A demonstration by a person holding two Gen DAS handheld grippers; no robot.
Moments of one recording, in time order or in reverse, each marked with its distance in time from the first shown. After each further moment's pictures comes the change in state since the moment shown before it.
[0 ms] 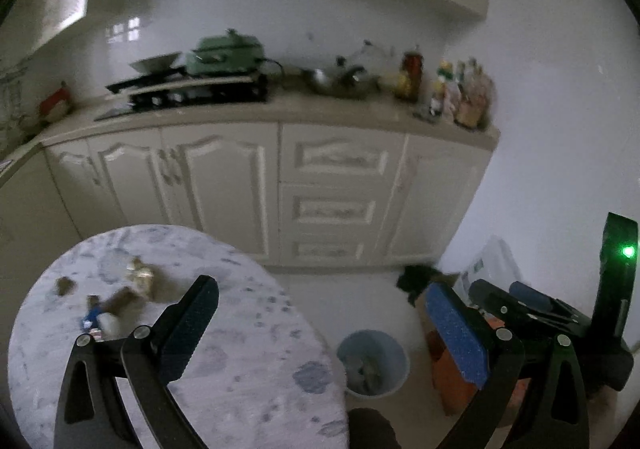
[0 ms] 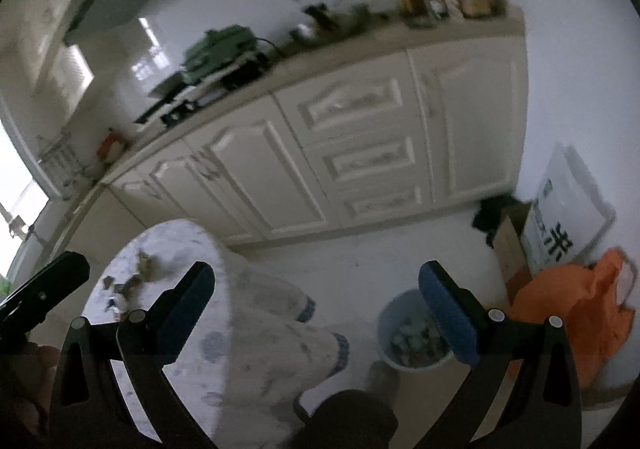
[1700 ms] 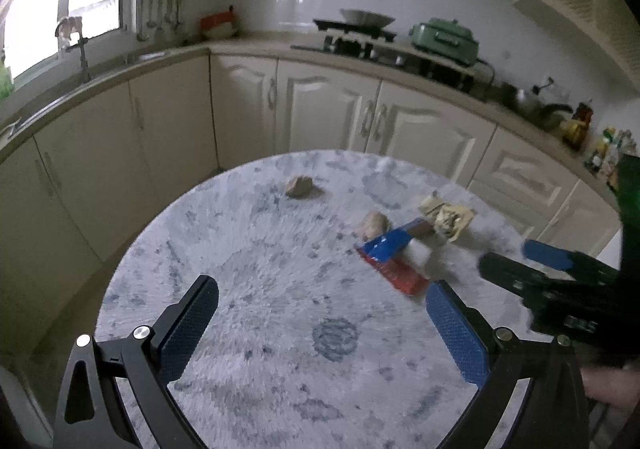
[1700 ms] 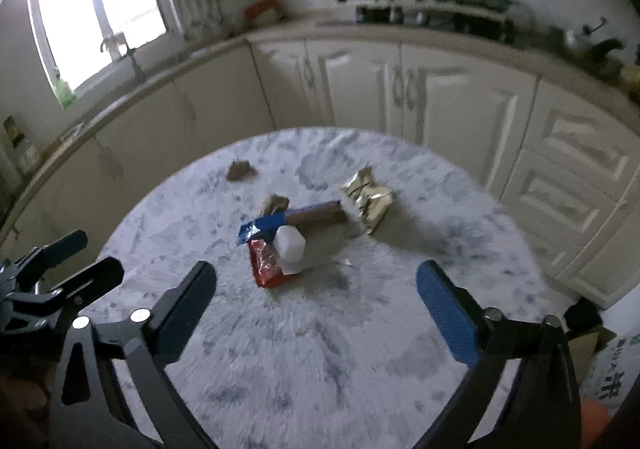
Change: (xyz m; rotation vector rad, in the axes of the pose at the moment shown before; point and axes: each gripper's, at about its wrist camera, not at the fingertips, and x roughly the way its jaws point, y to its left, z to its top) left arm -0.055 0.237 -0.094 -0.351 0.051 0.381; right arm 0.172 0.296 -0.091 -0.542 0.300 0.323
